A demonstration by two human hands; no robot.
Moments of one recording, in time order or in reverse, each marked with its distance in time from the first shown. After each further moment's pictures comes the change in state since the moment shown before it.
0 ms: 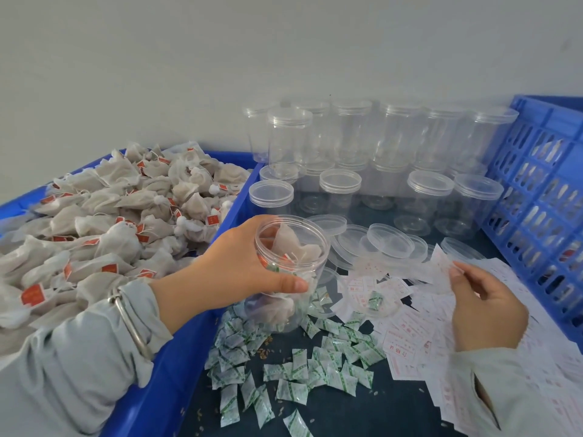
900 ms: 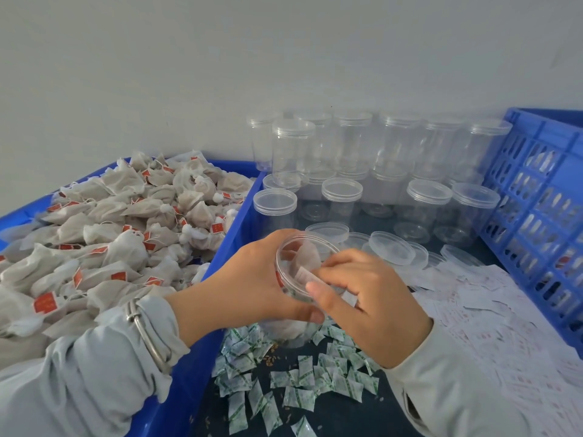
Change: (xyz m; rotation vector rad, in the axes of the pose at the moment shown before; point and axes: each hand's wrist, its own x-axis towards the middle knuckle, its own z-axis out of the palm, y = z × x) left_hand -0.011 0.015 0.005 0.075 -0.065 0.150; right_hand -0.063 -0.105 0.037 -0.186 -0.877 -0.804
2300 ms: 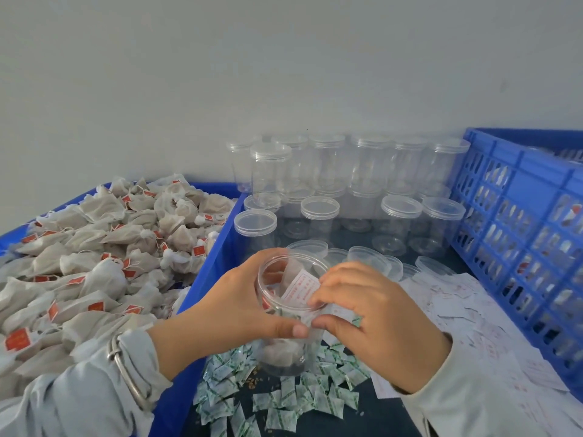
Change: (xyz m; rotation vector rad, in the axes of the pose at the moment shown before) left_hand -0.001 0.004 0.006 -0.213 -0.003 0.034; right_hand -0.012 0.005 -0.034 -0.123 0.033 -0.140
